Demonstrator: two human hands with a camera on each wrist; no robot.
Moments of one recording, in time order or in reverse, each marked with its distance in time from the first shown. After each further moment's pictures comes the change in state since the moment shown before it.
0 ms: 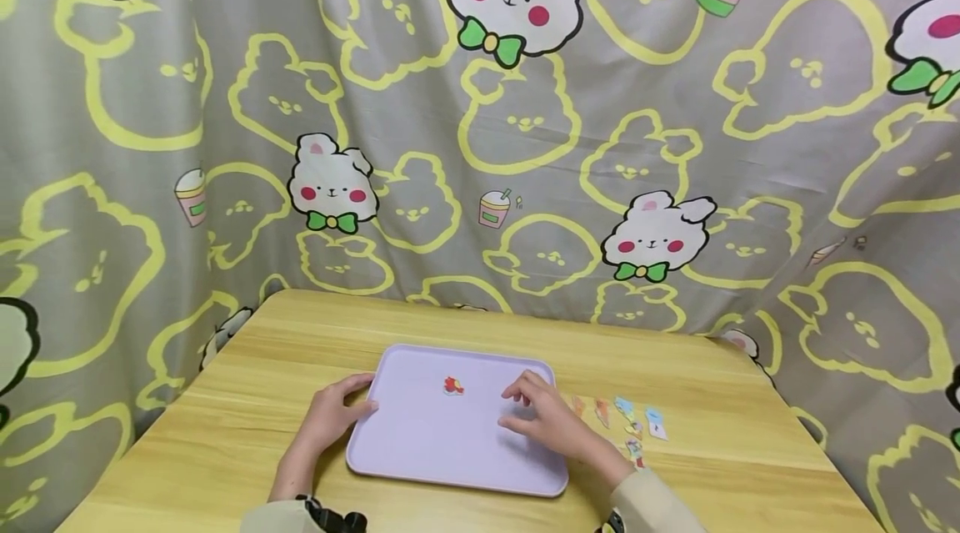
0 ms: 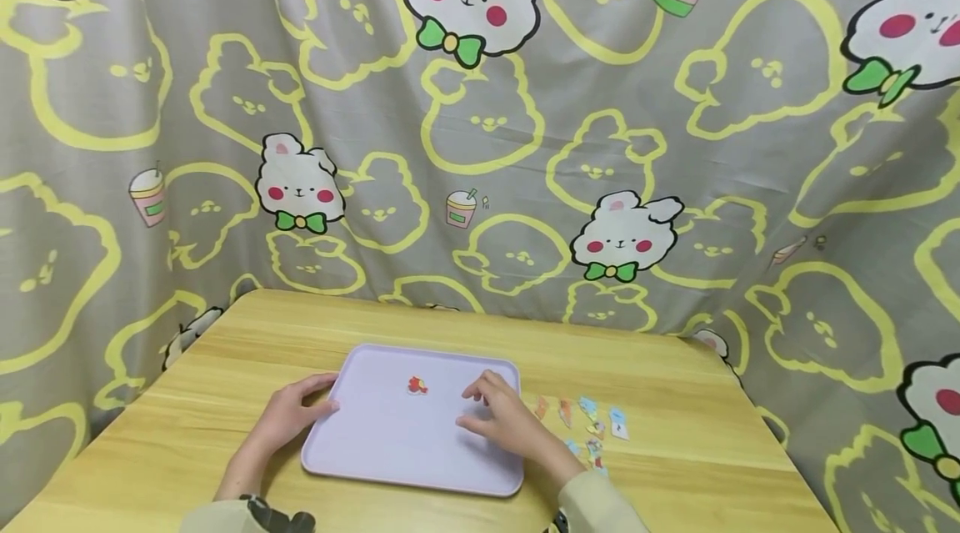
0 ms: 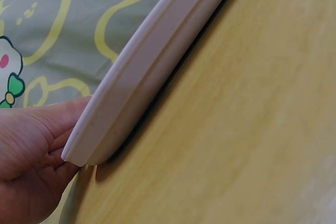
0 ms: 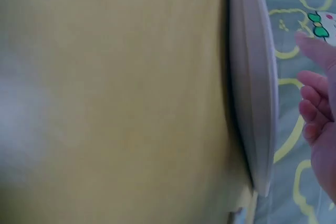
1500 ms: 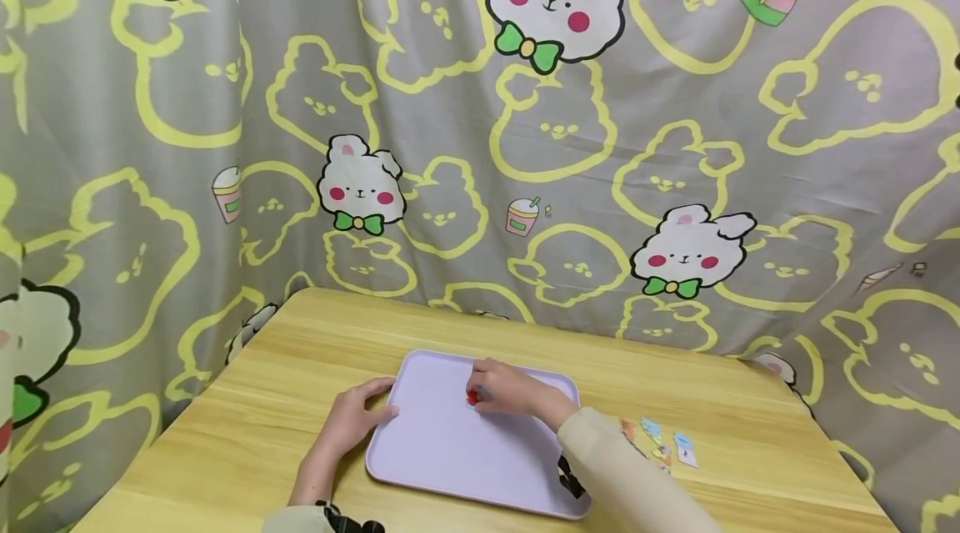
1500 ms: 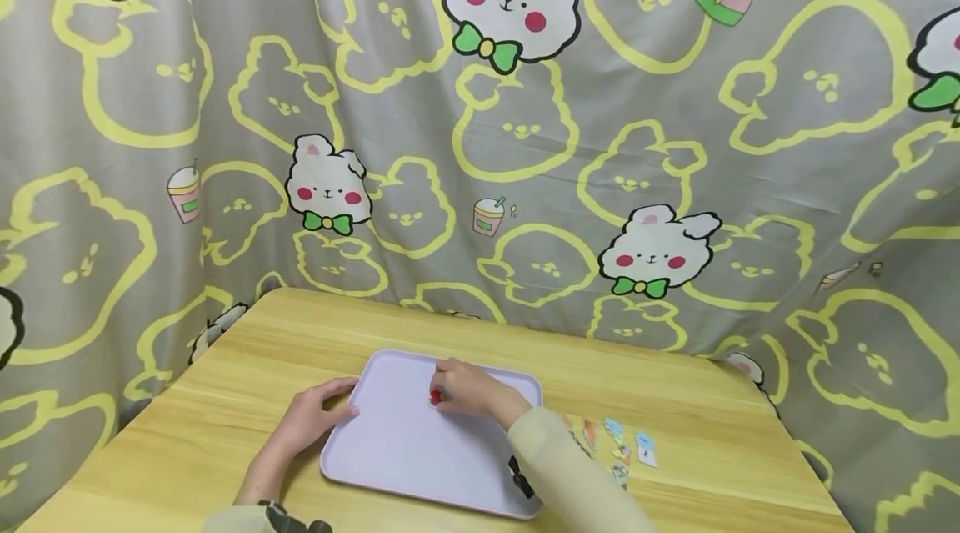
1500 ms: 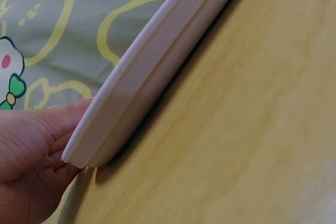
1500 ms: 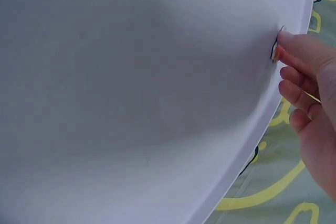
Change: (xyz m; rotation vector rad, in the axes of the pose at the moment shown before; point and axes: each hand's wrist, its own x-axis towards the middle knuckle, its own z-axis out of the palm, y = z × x) left_hand -0.001 0.000 0.002 -0.034 0.057 0.002; right_hand 0.107 -0.004 0.037 -0.372 -0.477 -0.254
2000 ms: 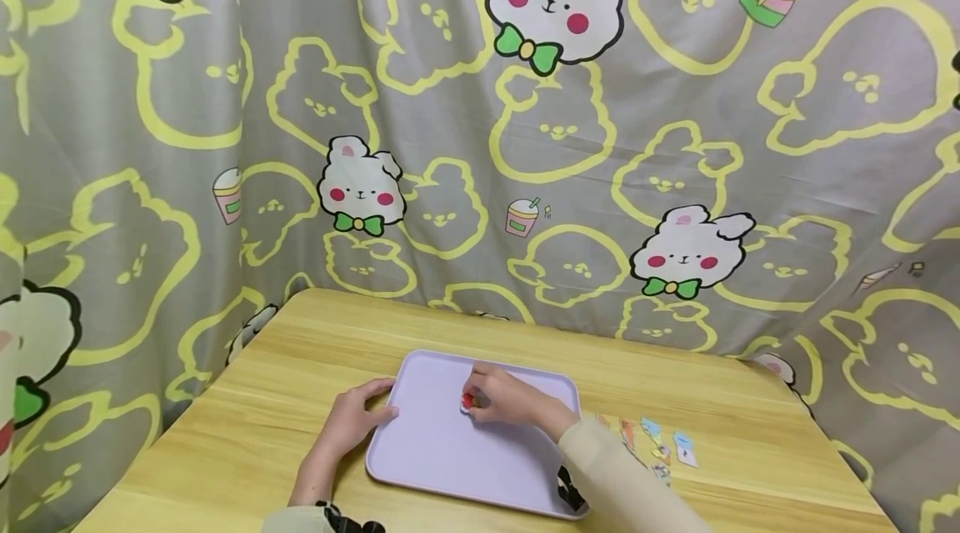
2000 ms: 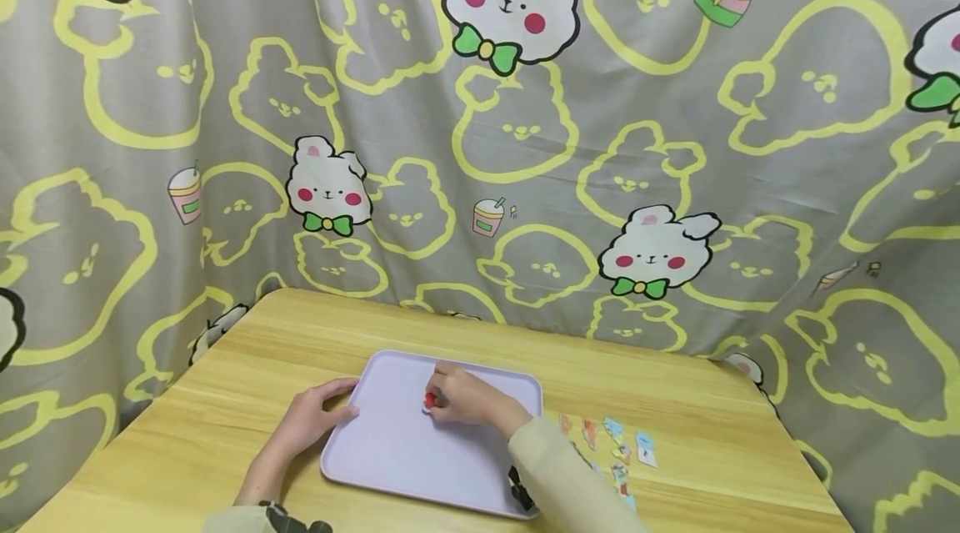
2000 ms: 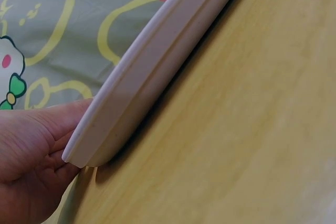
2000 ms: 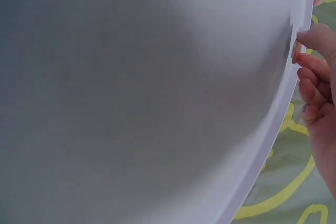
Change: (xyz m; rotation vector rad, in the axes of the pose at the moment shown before) left_hand 0.000 0.000 -0.001 0.010 -0.001 -0.004; right_hand -0.005 -0.008 0.010 0.166 0.125 0.034
